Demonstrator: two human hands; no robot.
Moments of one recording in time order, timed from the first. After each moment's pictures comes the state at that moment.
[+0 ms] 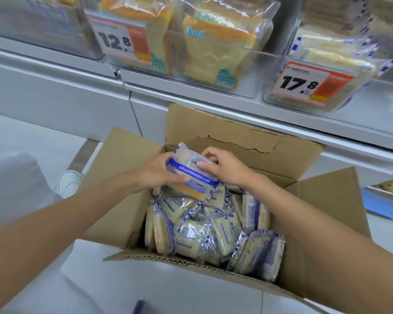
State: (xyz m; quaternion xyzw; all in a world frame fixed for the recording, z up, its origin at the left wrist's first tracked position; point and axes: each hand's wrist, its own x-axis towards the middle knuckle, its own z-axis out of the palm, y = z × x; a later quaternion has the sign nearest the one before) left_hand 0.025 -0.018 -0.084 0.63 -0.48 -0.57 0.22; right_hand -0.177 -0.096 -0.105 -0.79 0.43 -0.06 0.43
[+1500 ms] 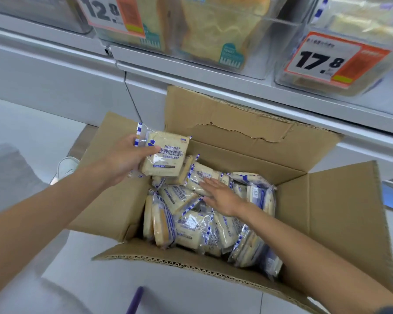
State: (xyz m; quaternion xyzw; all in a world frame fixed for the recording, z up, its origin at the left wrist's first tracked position) left_hand 0.061 -0.012 -0.090 0.71 -0.29 -0.54 0.35; right_hand -0.213 -0.044 -0.246 -0.83 0.40 0.16 0.37
